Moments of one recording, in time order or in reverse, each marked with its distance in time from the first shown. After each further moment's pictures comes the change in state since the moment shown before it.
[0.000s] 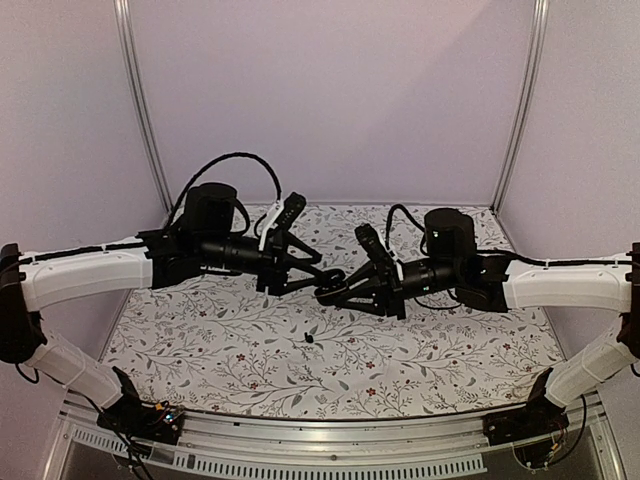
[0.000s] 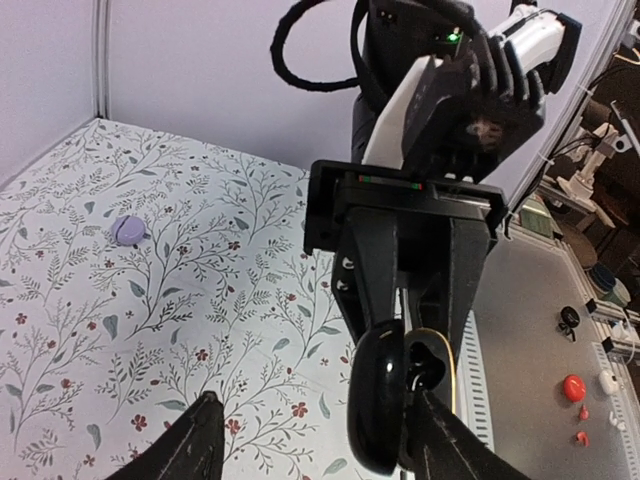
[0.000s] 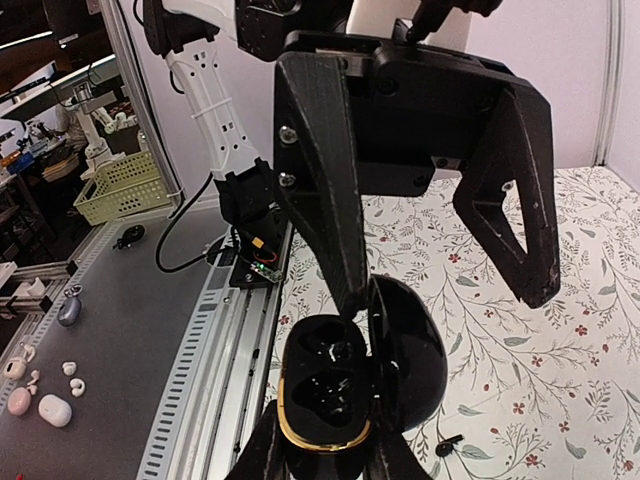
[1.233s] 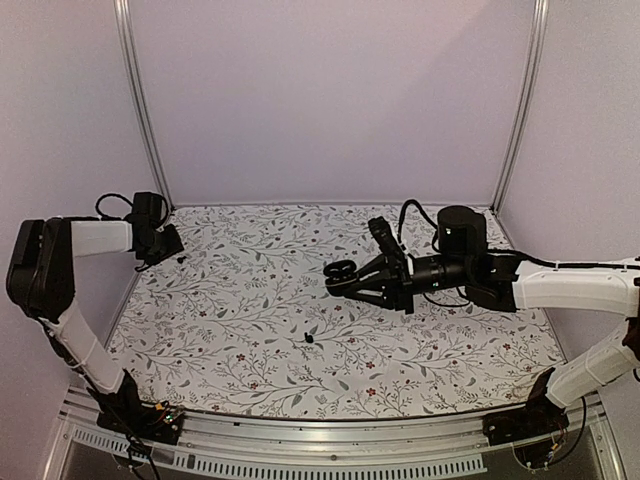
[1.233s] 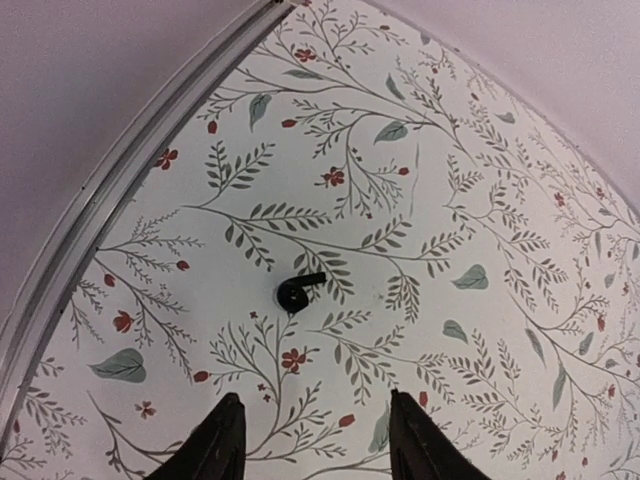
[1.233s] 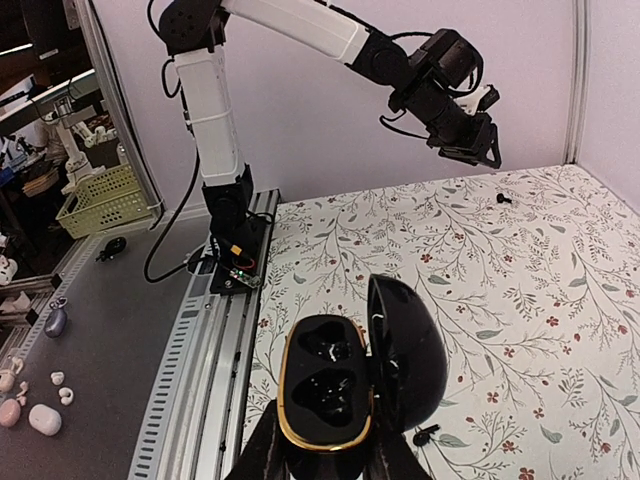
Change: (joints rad) left arm 0.787 0.238 -0.013 -0.198 -0.820 -0.454; right arm -0.046 -0.054 -0.036 0.008 0.026 0.016
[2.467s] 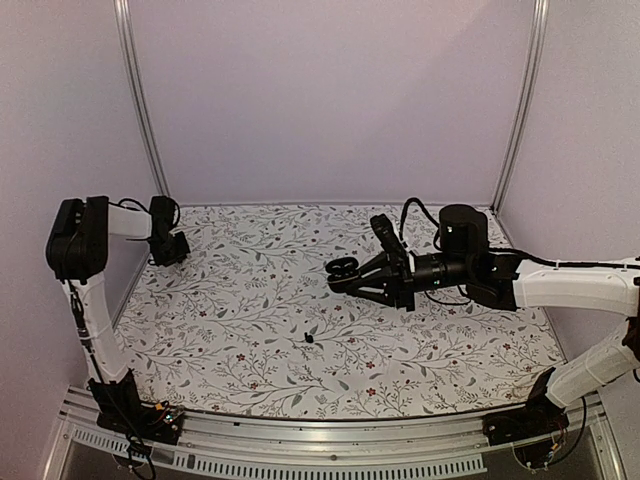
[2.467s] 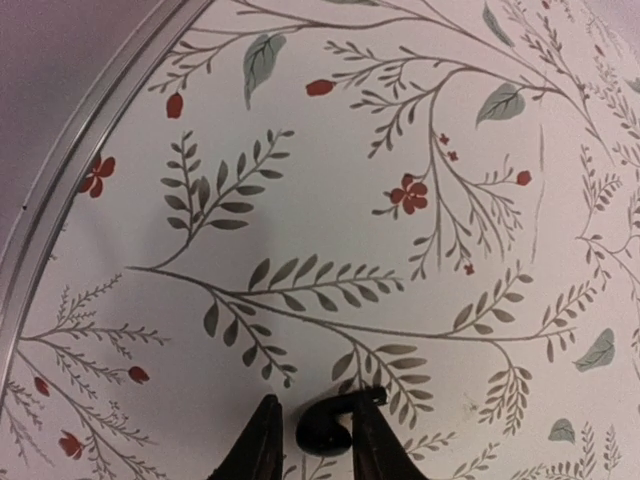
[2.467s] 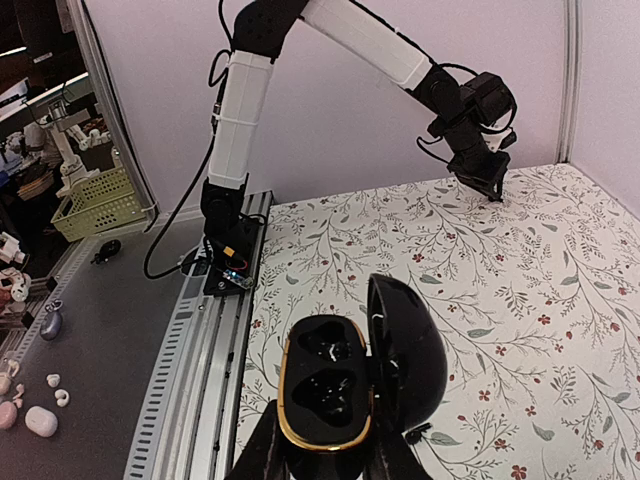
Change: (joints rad) left arm 0.057 0.420 0.308 -0.108 -0.018 0.064; right arm -0.018 0.000 0.000 0.000 -0.001 0.000
